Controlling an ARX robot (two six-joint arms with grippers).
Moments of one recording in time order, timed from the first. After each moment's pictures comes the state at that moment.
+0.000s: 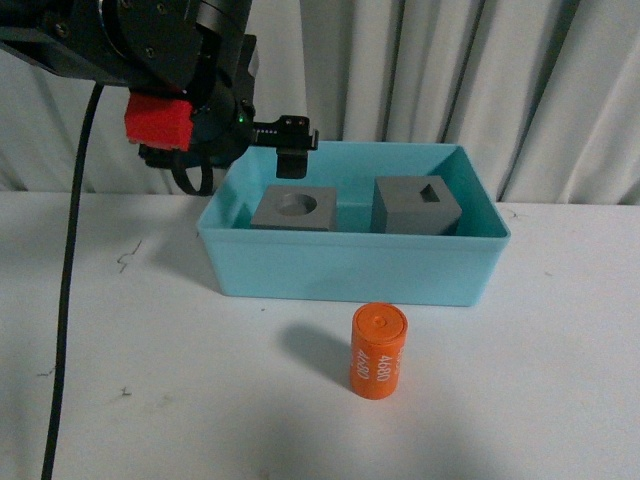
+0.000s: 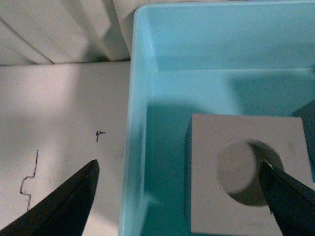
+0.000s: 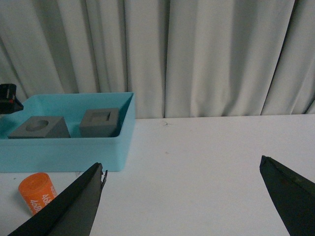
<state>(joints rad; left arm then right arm) -0.30 2.17 1.54 -0.03 -0.25 -0.13 0.00 0.00 0.01 0.00 0.00 0.00</state>
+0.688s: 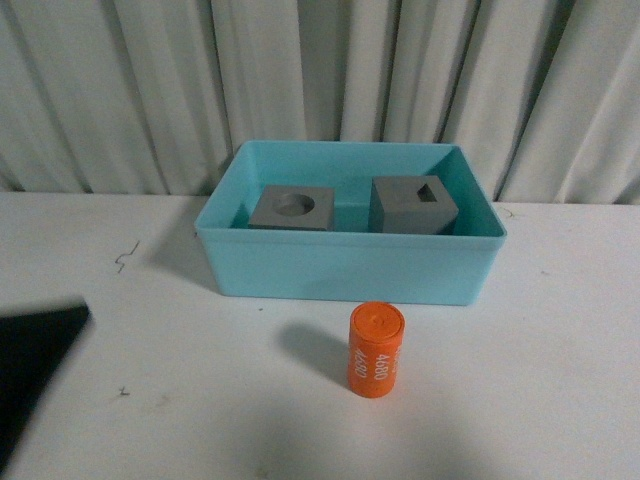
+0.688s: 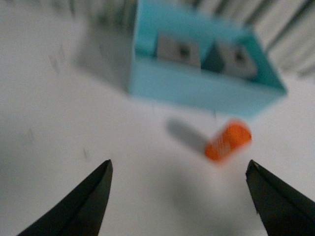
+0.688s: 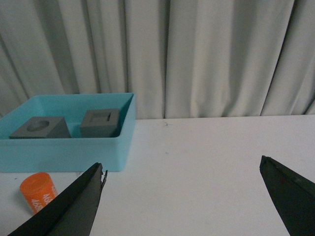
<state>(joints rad) -0.53 0.75 0.22 0.19 -0.36 -0.44 0.00 0.00 0.01 0.00 0.00 0.00</state>
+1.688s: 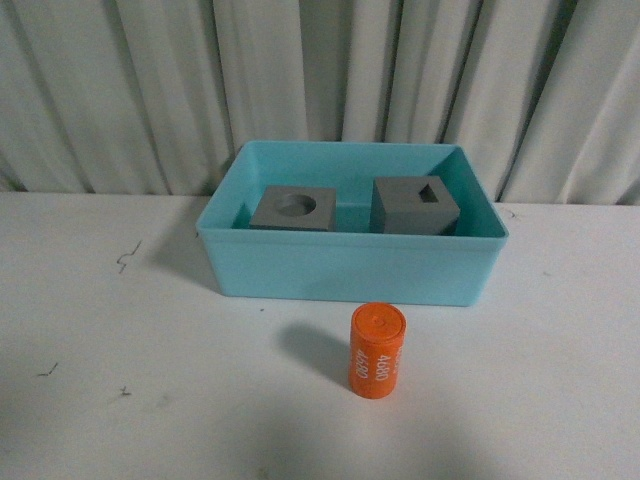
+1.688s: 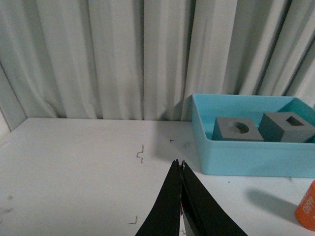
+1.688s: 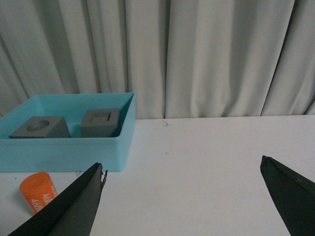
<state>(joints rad) 0.00 0.21 0.01 0.21 0.00 -0.02 0.00 0.00 0.01 0.00 0.00 0.00</state>
